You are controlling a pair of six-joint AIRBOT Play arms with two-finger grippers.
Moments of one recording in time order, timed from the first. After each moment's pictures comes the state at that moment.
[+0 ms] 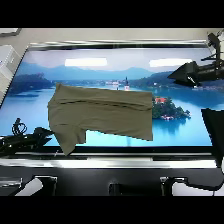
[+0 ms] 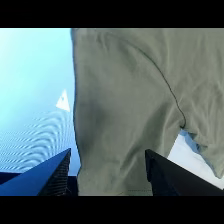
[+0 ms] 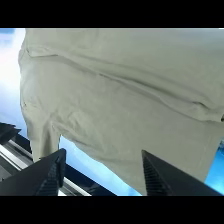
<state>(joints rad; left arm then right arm) 0.65 -1.14 0.47 0.69 -1.15 -1.05 -0.32 -1.49 1.73 -0.70 1.61 1.32</state>
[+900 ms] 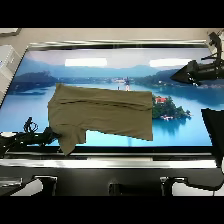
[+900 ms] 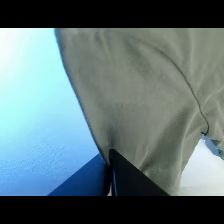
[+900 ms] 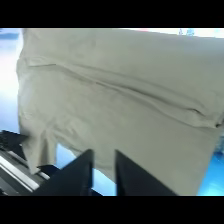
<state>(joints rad) 0.49 -1.24 0.47 0.68 -1.01 -1.08 -0.32 -1.49 1.73 -0.73 1.58 1.32</state>
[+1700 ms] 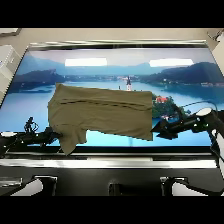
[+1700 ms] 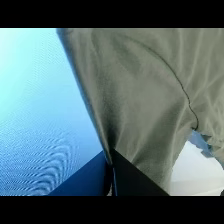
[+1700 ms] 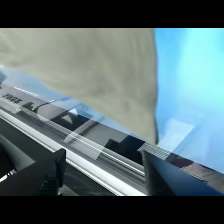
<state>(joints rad) 0.49 -1.24 0.47 0.65 -1.05 -1.09 -0.32 -1.40 0.81 -0.86 1.41 1.15</state>
